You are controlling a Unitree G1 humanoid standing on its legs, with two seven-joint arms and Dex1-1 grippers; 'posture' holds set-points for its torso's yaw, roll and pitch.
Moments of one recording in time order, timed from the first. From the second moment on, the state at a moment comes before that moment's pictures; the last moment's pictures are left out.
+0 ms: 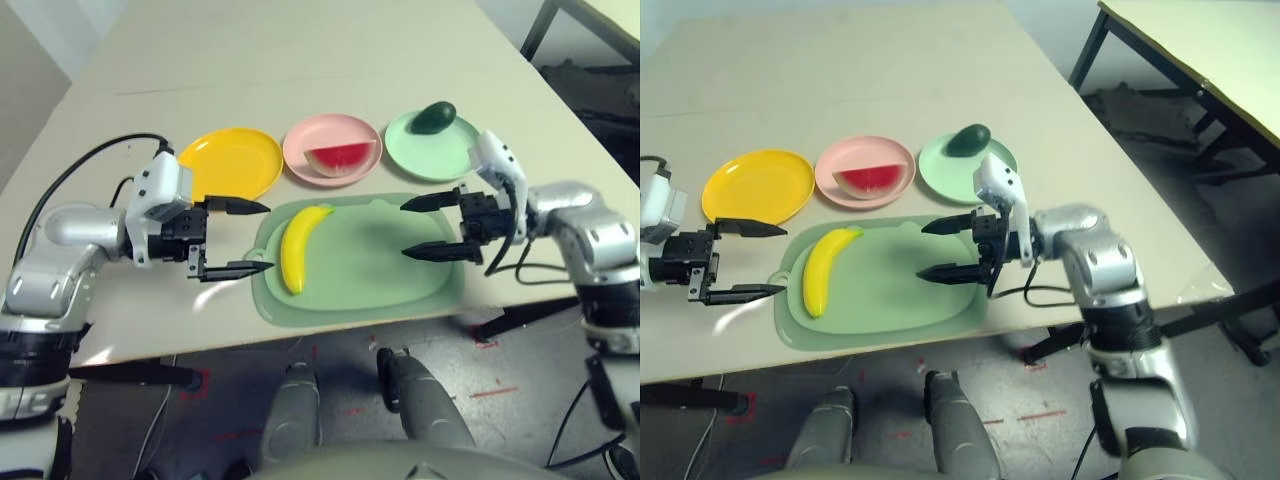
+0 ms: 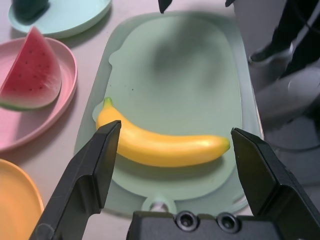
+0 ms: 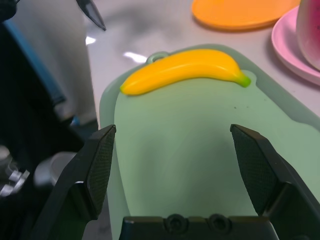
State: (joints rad) left arm -0.36 0.98 0.08 -0.03 -0.41 0.09 -1.45; right arm -0.42 -0.48 0.04 -0.13 0.38 0.55 1.25
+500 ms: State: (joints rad) left arm -0.93 0.95 -0.29 0.64 -0.12 -0.96 -1.61; right arm -0.30 -0.37 0.07 -0.03 0.35 0.10 1.15
